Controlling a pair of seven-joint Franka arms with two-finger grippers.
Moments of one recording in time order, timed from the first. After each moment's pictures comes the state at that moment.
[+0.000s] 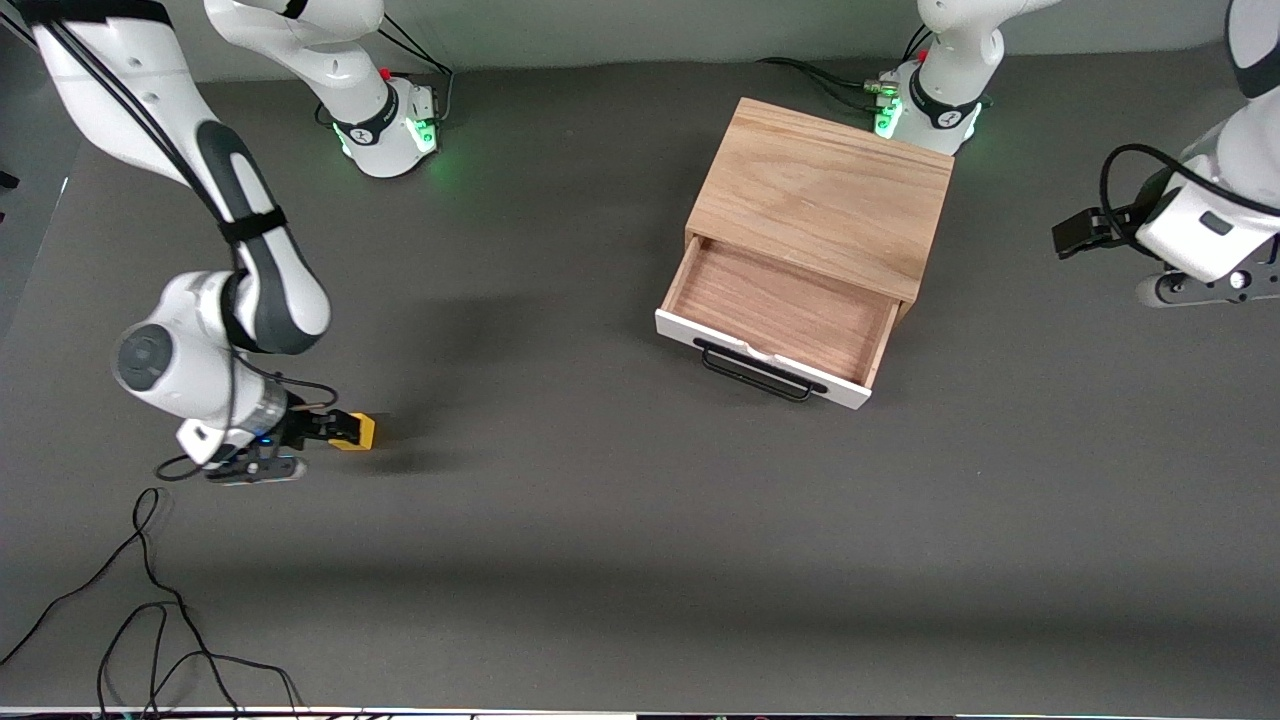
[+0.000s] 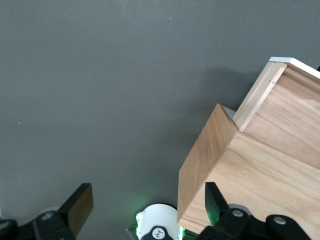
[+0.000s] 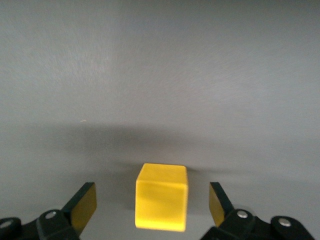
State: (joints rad) left arm 0.33 -0.04 -0.40 -1.68 0.06 1.44 -0.09; right arm 0.08 0.45 -0.06 -2.00 0.10 2.47 -0.11
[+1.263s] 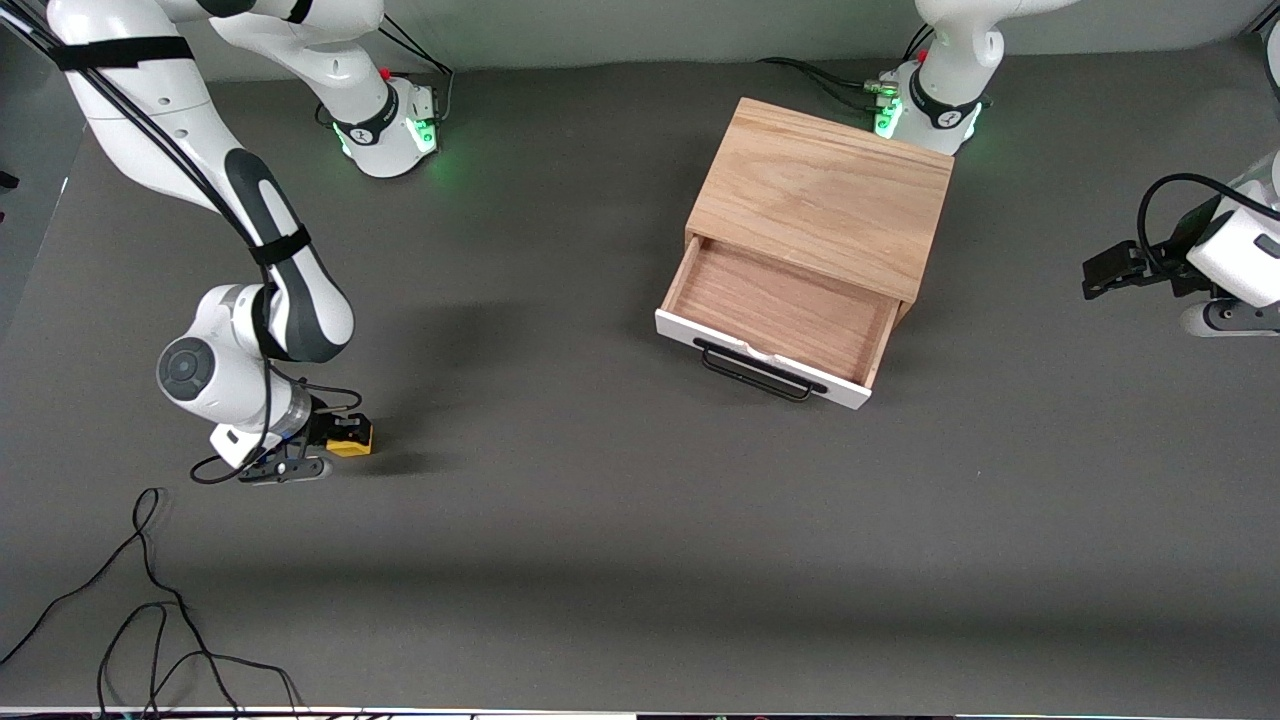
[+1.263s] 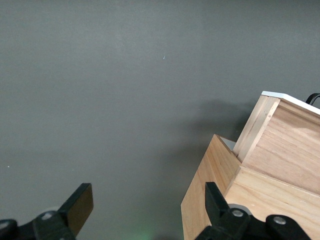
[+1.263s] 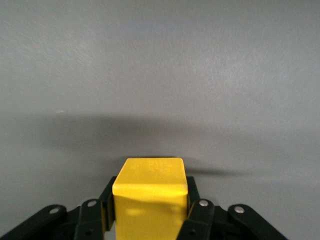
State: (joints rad) left arm 0.09 -0.01 -0.10 -1.71 0.02 1.60 -0.01; right arm 0.09 0.48 -0.07 -1.96 0.10 2.43 -0.11
